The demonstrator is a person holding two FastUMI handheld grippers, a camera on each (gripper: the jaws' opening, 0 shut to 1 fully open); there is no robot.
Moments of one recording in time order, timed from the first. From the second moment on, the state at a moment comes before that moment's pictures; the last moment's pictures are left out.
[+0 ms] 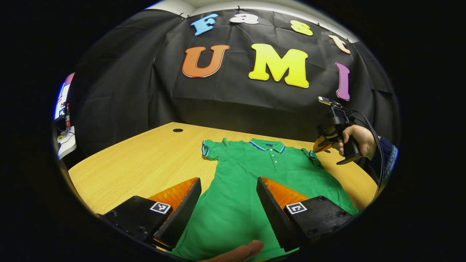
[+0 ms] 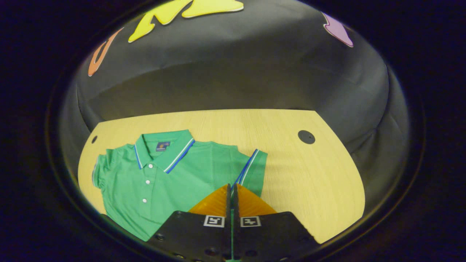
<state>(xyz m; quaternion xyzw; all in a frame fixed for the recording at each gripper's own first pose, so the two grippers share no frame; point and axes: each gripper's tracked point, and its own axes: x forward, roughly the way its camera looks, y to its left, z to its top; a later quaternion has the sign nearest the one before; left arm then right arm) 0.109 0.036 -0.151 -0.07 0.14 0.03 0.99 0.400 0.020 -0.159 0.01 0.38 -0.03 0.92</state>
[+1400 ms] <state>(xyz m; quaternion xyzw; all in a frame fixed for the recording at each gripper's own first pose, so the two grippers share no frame) 0.110 0.040 -0.151 -0.07 0.14 0.04 0.99 0.379 0.095 -0.140 0.00 0.35 0.08 0.93</state>
